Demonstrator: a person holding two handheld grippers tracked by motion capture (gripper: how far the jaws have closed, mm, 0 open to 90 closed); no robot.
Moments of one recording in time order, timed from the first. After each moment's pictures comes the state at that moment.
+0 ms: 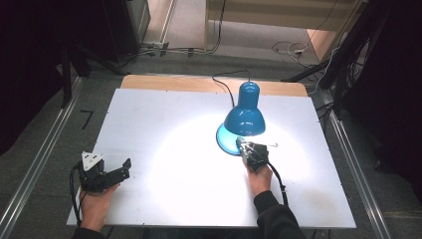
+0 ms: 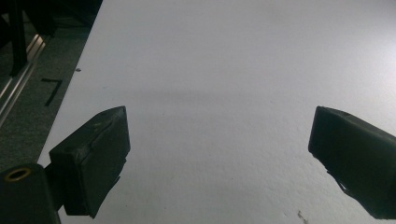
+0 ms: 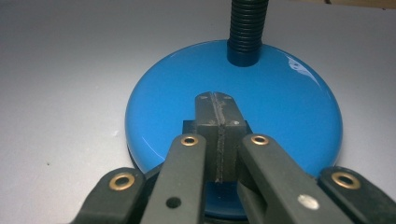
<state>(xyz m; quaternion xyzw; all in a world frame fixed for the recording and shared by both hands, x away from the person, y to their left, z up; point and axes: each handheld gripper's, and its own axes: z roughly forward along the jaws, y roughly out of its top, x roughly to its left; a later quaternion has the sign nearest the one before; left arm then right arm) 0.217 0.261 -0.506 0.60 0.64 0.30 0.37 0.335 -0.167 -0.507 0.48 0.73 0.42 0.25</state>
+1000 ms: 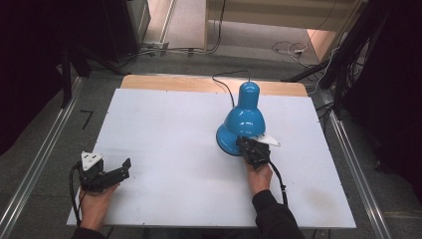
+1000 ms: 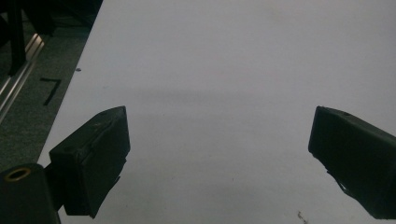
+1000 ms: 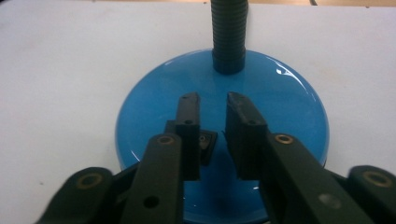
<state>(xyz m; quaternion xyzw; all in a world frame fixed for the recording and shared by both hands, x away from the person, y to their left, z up) 0.217 0.263 -0.506 0.60 0.64 0.30 0.38 0.339 -0.171 -0.506 0.50 0.70 0.44 0.25</state>
